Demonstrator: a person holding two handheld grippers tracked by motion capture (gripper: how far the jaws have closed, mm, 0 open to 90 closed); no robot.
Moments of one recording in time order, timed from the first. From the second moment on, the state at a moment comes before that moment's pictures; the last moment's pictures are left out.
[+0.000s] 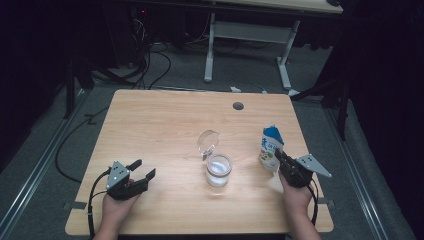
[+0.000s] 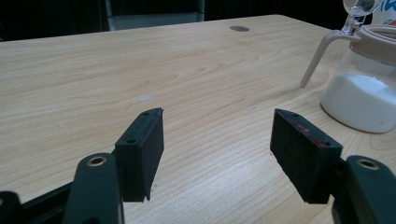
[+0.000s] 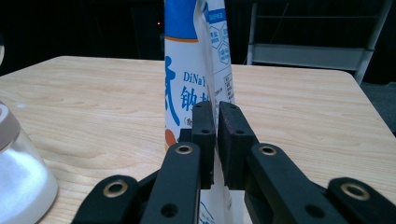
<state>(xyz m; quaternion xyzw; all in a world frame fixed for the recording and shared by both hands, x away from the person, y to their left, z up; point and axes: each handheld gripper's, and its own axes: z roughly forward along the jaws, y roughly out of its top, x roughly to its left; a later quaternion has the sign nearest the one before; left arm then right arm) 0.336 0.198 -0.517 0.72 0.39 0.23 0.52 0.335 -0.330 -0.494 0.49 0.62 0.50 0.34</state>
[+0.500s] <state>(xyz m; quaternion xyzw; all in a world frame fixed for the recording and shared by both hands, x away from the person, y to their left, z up) 0.336 0.196 -0.518 0.73 0.38 0.23 0.52 0.333 -0.333 -0.493 0.50 0.62 0.49 0.34</state>
